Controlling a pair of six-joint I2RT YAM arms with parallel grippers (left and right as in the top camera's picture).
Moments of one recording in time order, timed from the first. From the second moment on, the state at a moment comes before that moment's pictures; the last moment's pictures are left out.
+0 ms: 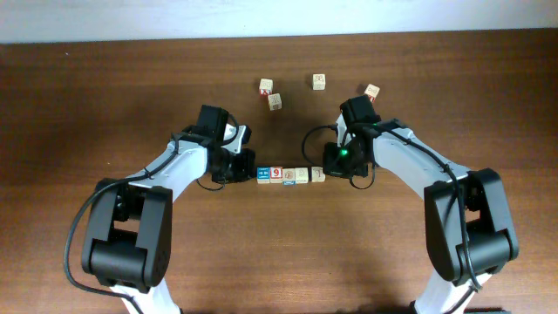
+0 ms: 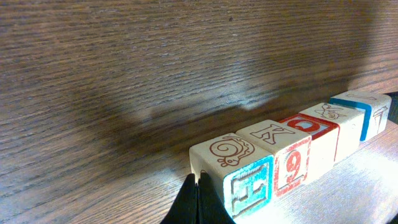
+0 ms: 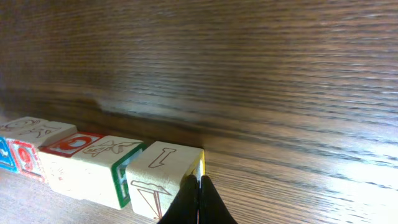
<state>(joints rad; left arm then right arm) -0.24 1.92 1.14 -0.53 0.48 -0.22 0.28 1.91 1.21 -0.64 -0.34 0.37</state>
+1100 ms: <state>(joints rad) -0.24 1.92 1.14 -0.53 0.47 -0.22 0.18 1.98 1.18 -0.60 -0.65 0.23</state>
